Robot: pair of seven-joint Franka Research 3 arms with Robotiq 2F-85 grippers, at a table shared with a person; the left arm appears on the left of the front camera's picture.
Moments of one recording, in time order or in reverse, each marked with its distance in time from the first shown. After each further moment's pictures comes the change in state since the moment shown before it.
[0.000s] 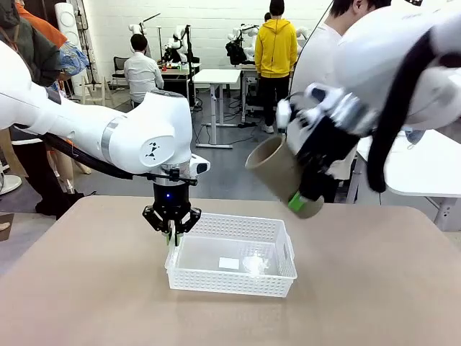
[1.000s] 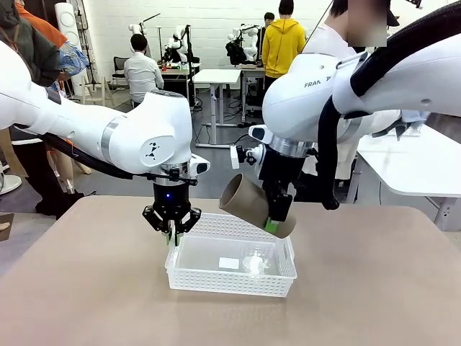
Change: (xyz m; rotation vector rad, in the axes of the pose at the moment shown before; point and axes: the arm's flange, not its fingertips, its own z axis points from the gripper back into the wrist) left arm 0.000 0.000 0.000 0.000 0.000 0.000; right arm 0.038 -0.037 -0.082 0.066 0.182 0.090
